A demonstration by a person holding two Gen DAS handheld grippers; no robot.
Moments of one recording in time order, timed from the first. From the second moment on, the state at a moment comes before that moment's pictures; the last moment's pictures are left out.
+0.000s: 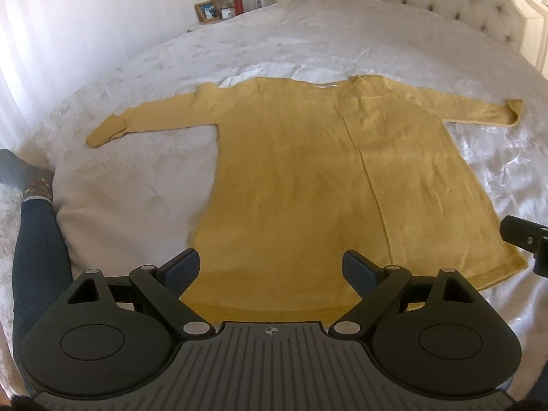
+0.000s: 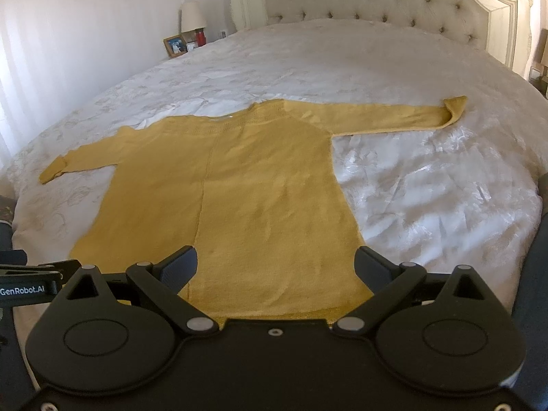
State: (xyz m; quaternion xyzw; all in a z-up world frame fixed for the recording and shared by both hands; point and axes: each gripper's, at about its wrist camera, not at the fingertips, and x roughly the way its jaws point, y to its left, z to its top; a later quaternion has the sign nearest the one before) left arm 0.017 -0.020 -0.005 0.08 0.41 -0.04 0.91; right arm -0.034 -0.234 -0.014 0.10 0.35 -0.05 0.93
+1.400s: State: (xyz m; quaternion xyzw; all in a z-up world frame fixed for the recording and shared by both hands) left arm 0.048 -0.014 -0.030 0.05 0.48 -0.04 0.88; right arm -0.012 -0.226 -0.033 0.10 0.39 -0.04 0.92
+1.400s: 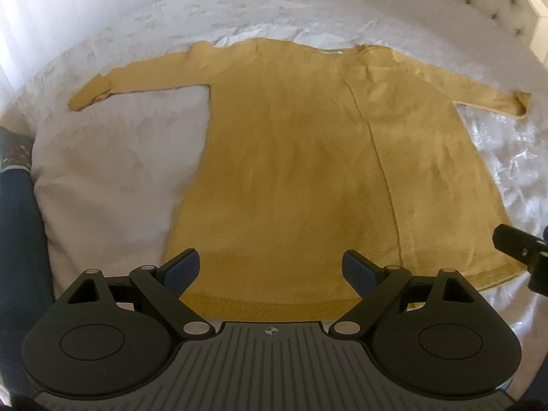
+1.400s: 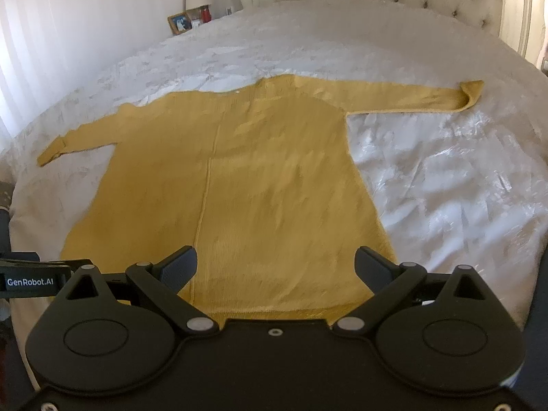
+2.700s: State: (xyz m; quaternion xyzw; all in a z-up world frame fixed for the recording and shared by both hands) left arm 0.217 0.070 -0.077 -0.12 0.44 -0.08 0.89; right arm 0.158 -0.207 -0.079 0.06 0.37 0.03 0.93
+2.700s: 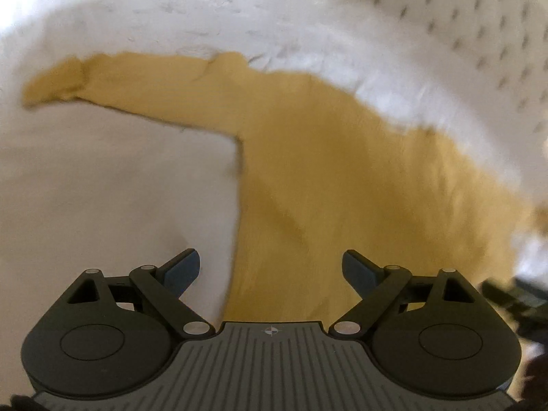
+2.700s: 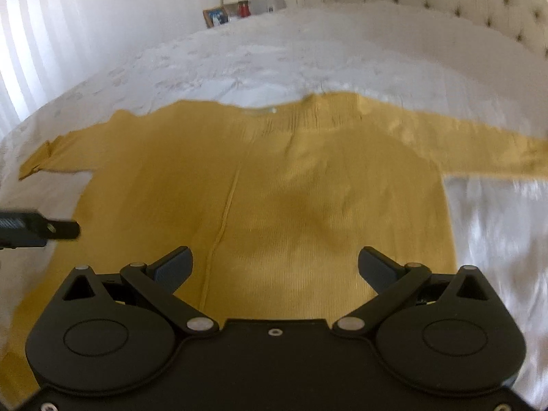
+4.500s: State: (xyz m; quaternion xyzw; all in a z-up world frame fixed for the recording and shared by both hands) left arm 0.299 0.285 -0.060 0.02 0.32 0.10 0.94; right arm 0.205 -0.173 -0.131 0.03 0.31 0.01 0.95
